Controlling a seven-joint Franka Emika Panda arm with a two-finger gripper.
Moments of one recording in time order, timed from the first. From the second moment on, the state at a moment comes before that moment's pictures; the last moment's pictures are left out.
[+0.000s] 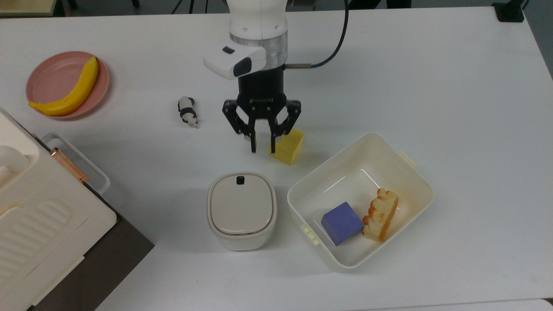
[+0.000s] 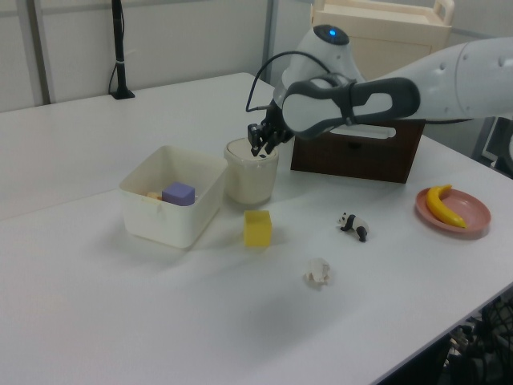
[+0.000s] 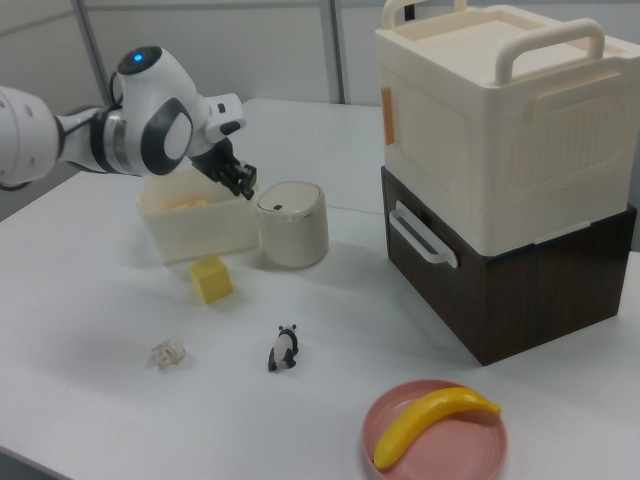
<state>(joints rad) 0.02 0.27 0.10 -1.76 -0.08 2.53 0.20</state>
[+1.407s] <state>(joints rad) 0.01 0.46 0.05 -1.57 -0.22 2.62 0.27</state>
